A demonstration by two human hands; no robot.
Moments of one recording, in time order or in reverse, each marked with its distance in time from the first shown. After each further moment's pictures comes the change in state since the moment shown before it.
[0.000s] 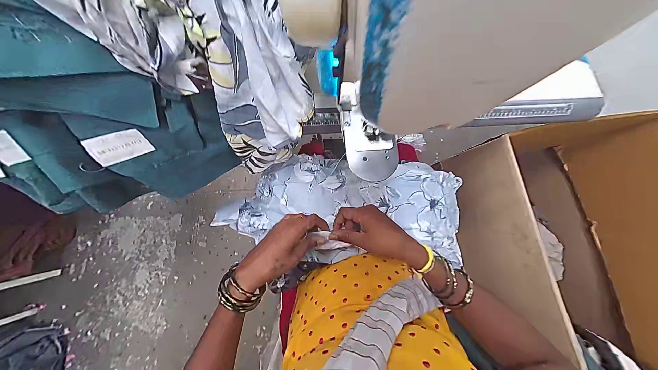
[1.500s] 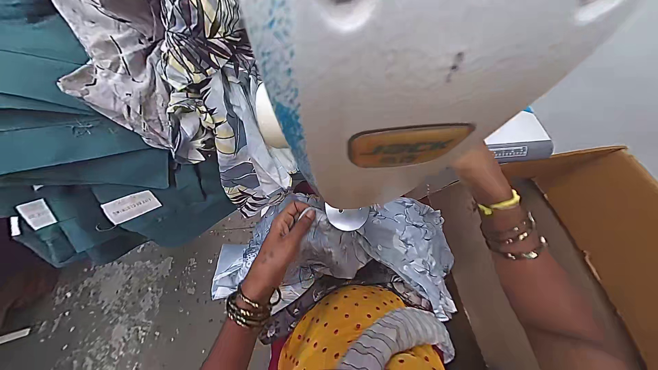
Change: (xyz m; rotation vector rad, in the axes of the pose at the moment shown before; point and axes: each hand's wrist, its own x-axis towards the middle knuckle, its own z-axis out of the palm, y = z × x) left_hand 0.073 0.051 -0.027 -0.663 0.444 -0.197; right_hand -0.037 -0.062 -0.190 -0.224 0.828 0.019
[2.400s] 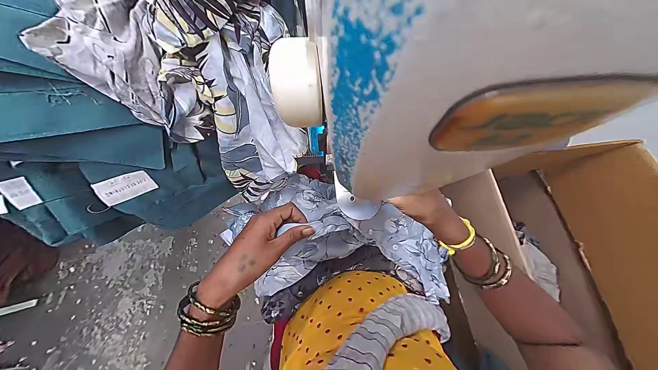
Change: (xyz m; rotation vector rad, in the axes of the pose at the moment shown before) left_hand -0.016 0.009 -0.052 0.458 -0.230 0.065; right_hand -0.030 -0.028 0.087 0.222 -0.133 -0.158
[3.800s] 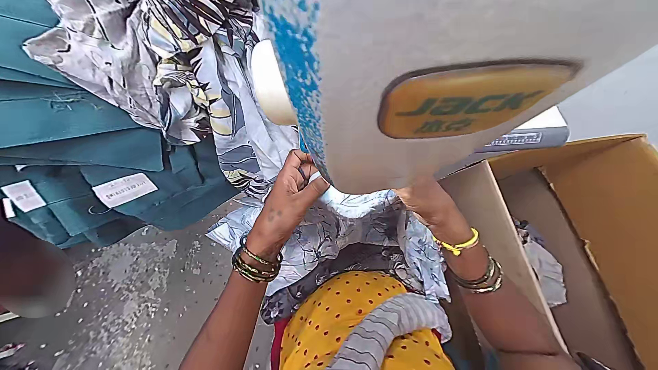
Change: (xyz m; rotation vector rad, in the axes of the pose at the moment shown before) left_hand 0.054 0.050 0.035 -0.541 0.294 0.014; right_hand -0.008 0.005 -0.010 0.308 -0.032 0.276
